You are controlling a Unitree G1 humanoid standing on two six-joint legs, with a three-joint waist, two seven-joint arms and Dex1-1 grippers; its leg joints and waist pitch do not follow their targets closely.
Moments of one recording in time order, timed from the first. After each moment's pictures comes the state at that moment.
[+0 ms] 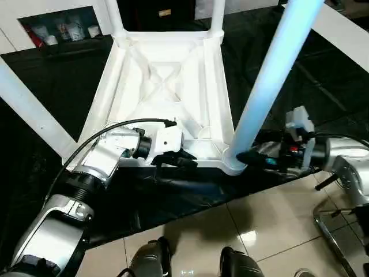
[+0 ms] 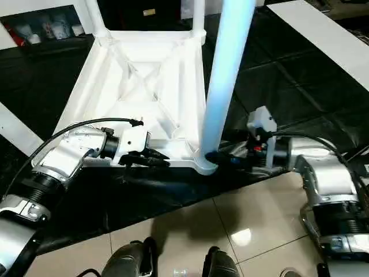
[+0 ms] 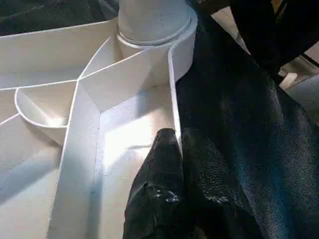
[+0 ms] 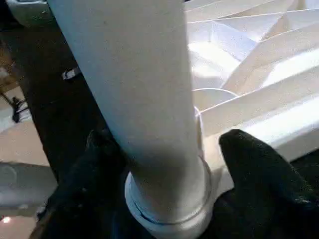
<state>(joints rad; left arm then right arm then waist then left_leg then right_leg) -0.72 0.38 -0.33 0.59 0.01 -0.16 -1.32 -0.48 -0.60 0.05 0.30 0.35 0.27 1.30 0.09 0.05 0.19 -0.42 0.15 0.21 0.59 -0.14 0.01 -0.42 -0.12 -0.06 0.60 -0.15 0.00</state>
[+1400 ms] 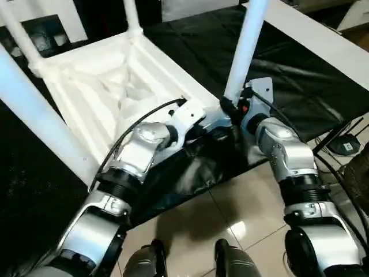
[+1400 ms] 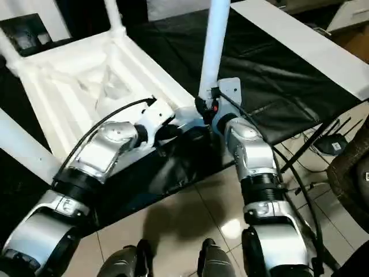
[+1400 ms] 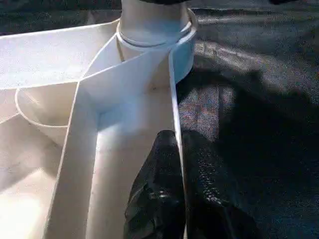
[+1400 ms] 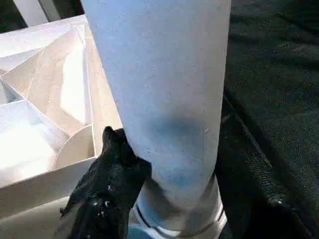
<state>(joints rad) -0.78 0.11 -0.23 0.56 0.14 0.34 -0.71 -0.72 -0.13 -0.10 0.52 0.16 0.34 0.29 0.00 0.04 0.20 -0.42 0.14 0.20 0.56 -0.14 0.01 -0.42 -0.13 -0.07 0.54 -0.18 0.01</state>
